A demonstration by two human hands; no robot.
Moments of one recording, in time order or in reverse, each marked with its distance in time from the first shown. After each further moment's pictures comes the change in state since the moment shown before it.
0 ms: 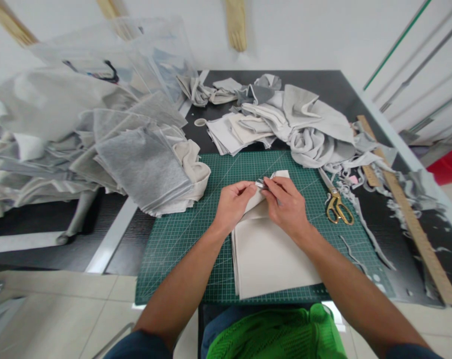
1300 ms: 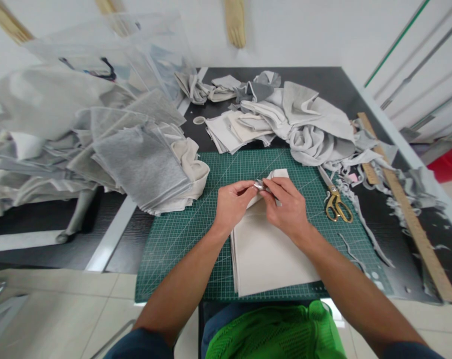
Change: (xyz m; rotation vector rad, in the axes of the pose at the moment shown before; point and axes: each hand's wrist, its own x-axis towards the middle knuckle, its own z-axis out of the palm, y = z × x) left_hand -0.006 0.005 0.008 0.103 0.091 0.074; right_hand 0.003 -0.012 -0.008 0.029 -0.008 0.045
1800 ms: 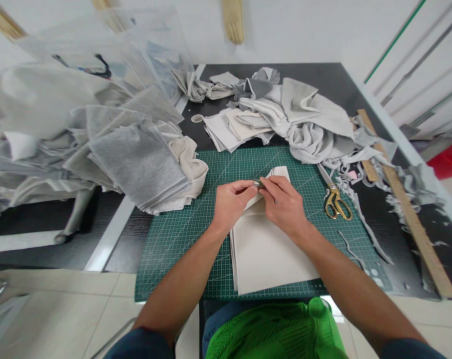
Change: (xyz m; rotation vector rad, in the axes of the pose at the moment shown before) left_hand -0.001 -0.002 -0.001 -0.041 -0.009 -0.047; right_hand -0.003 0.005 0.005 -0.021 -0.017 -0.047
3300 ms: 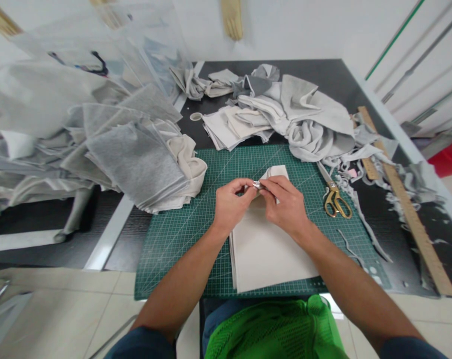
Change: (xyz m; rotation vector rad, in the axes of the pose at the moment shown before) left_hand -0.004 -0.006 0.007 0.171 0.118 0.147; right_hand 0.000 -0.002 -0.007 0.067 -0.047 0.053
